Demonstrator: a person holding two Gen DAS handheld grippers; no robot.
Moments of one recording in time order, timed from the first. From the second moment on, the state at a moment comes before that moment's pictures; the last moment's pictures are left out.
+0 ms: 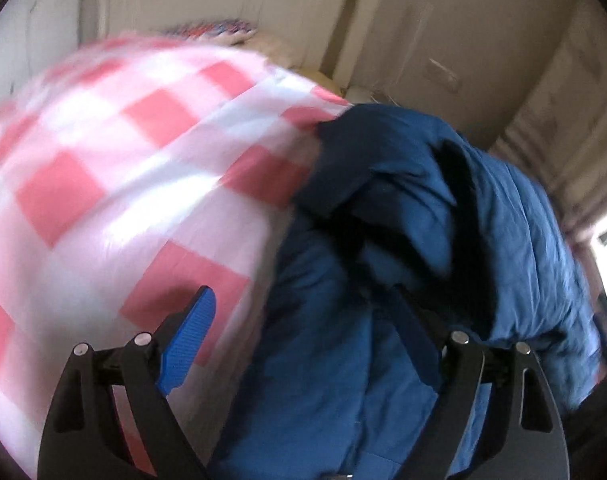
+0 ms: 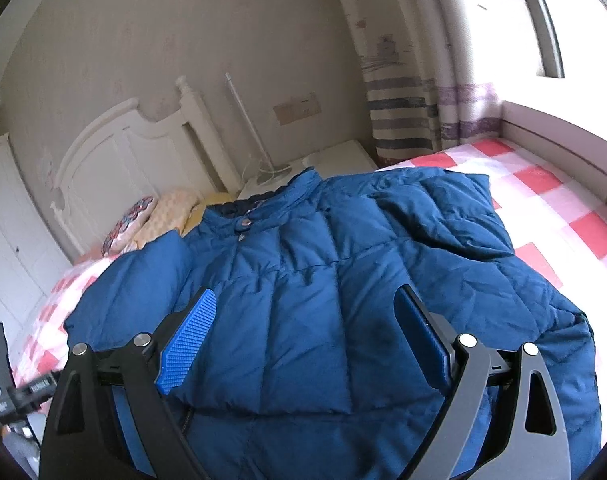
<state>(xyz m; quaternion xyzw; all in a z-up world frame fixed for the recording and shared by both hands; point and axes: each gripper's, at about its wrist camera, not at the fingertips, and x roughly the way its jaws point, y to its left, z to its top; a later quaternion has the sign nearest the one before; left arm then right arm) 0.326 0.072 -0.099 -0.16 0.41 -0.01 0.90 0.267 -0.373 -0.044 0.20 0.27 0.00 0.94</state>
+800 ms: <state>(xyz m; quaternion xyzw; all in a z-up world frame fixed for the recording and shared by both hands) 0.291 0.087 -0.063 -0.17 0.29 0.01 0.94 0.297 -0.154 -0.019 -0.17 0.26 0.19 0.93</state>
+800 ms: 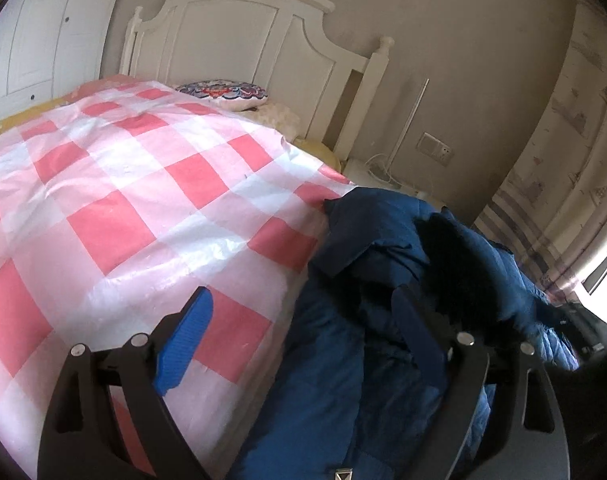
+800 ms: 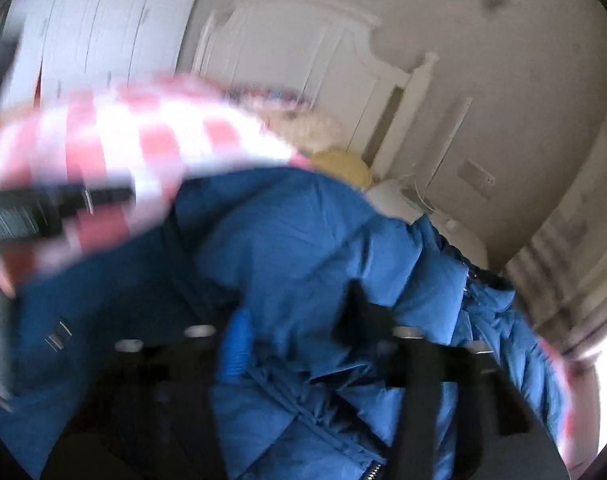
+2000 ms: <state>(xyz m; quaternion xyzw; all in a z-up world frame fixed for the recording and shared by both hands) 0.297 0.090 -0.071 -0.18 0.31 0.00 0.93 0.249 -0.426 -0.011 0.32 0.22 0.05 0.92</state>
